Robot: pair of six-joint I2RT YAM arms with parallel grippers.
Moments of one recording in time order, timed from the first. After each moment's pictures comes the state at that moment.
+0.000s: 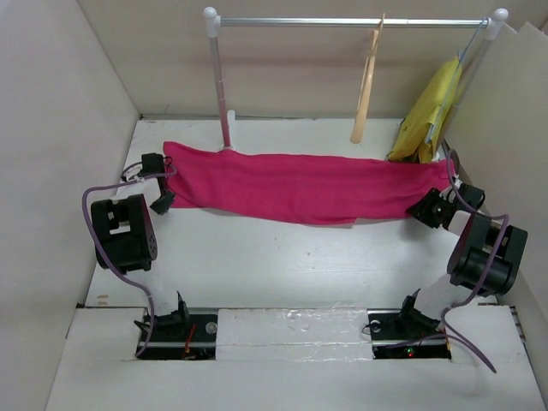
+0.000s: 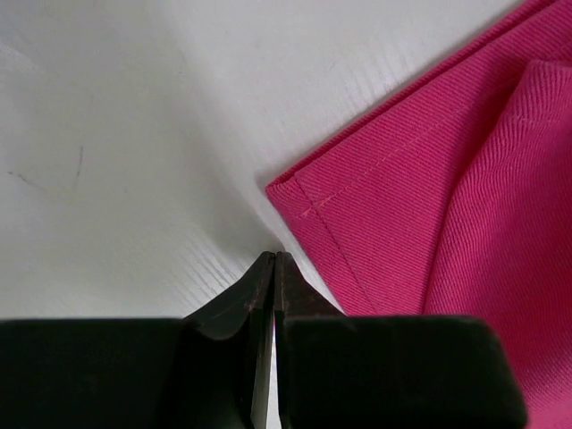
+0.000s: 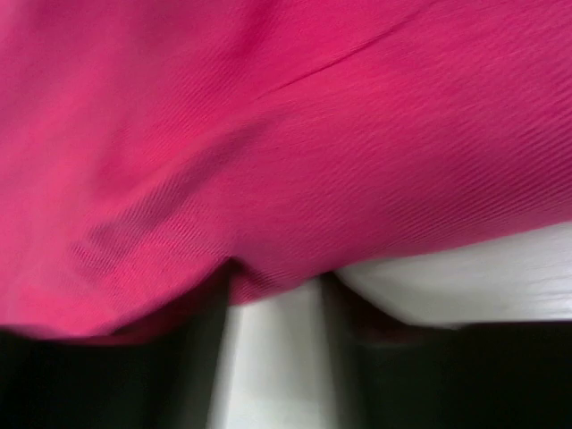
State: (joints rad) left arm 0.17 1.76 1.06 -0.44 -0.31 -0.76; right arm -0.51 1.58 0.69 0.05 -0.53 0.22
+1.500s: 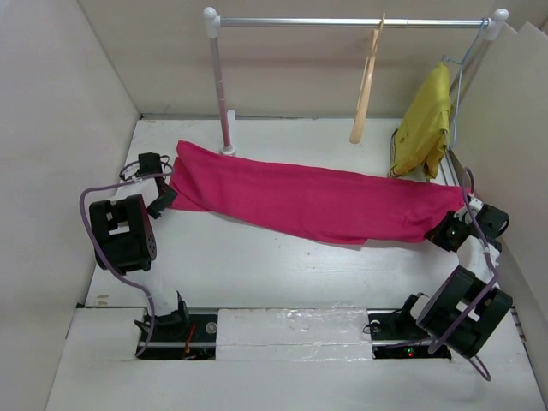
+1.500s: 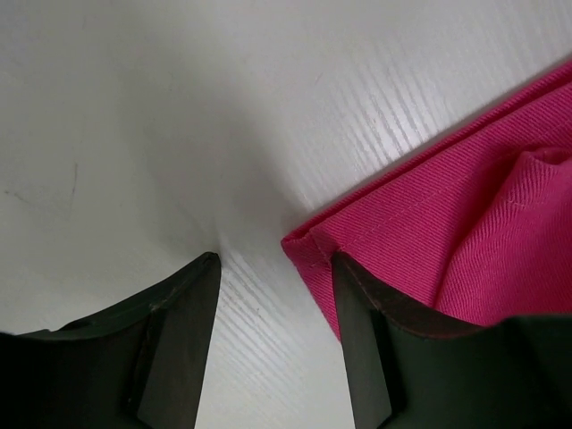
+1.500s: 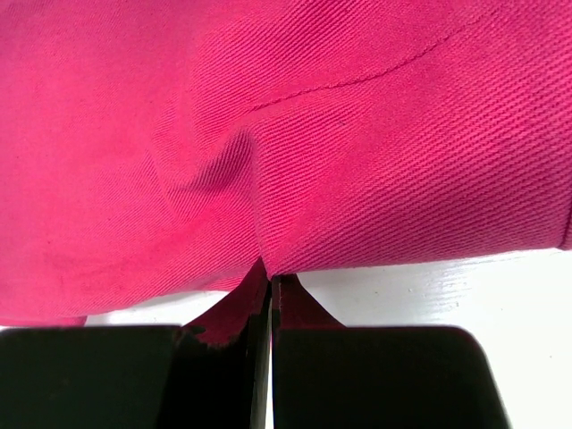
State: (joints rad) left arm 0.18 1.75 1.06 -0.42 -0.28 -0.73; right arm -0.69 1.15 0.59 -0.37 -0.50 -0.02
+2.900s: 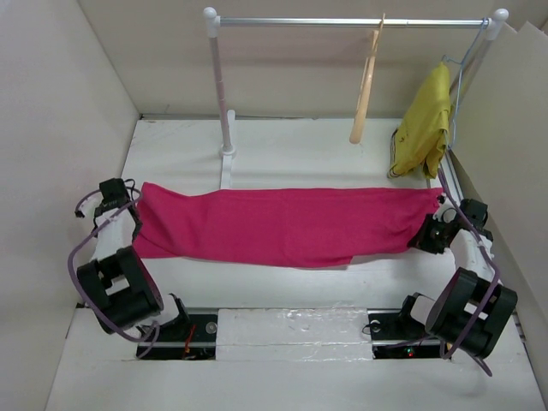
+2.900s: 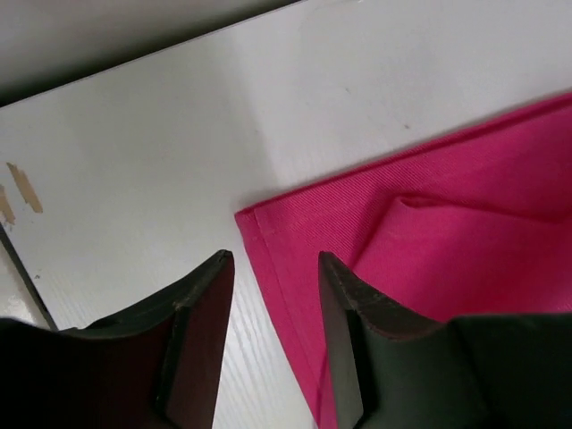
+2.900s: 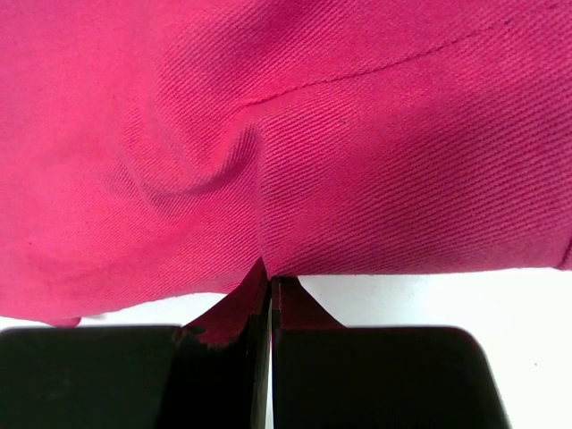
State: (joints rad) left arm 0.44 1.37 0.84 -0.63 -0.46 -0.72; right arm -0.52 1.16 0.62 -0.58 -0.47 -0.10
